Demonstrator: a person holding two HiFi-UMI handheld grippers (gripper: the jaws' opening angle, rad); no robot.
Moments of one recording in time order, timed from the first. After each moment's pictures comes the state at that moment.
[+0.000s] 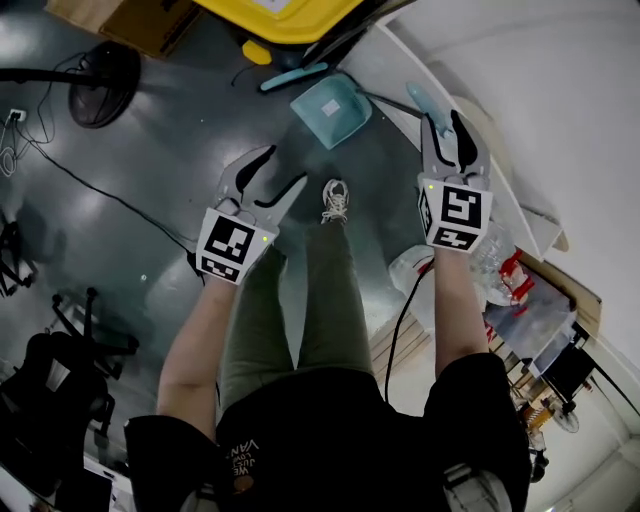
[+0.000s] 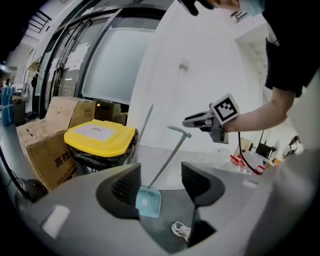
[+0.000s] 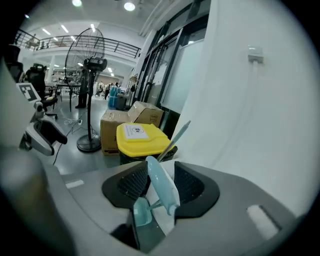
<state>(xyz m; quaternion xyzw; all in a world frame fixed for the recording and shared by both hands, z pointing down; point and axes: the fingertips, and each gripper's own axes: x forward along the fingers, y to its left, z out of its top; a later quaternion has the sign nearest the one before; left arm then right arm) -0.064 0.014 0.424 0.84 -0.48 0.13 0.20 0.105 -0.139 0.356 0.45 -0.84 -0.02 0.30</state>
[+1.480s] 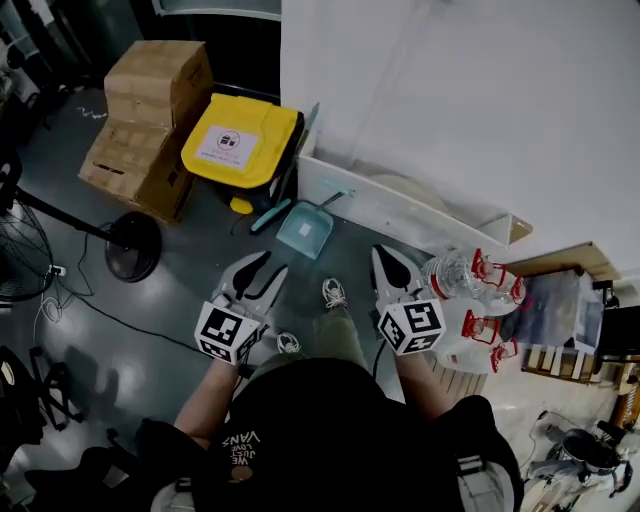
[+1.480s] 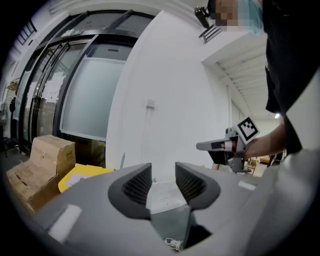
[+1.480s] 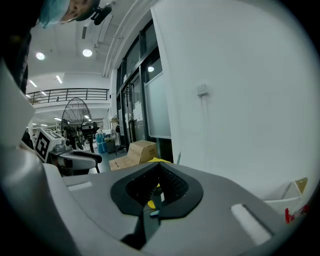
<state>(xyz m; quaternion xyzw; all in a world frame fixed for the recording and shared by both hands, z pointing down) -0.044 0.107 0.174 0.91 -0.40 0.07 0.09 0.141 0.086 0.146 0.53 -0.84 0.11 0.07</state>
